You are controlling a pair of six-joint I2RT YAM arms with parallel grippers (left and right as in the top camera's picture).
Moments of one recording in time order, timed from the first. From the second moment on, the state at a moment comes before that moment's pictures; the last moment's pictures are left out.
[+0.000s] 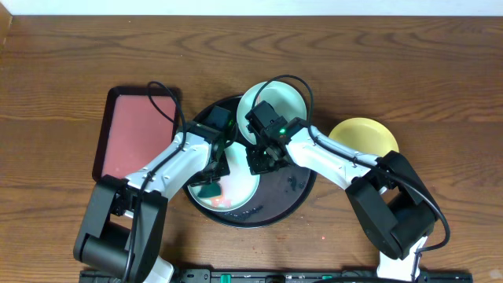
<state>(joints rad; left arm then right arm) -0.39 1.71 0.97 -0.88 -0.14 -0.70 0.71 1.98 1.27 -0.60 -0.25 0.49</state>
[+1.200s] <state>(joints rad) 0.00 1.74 1.38 -1.02 -0.22 -0.53 0.71 1.98 1.27 -0.61 -0.25 0.49</state>
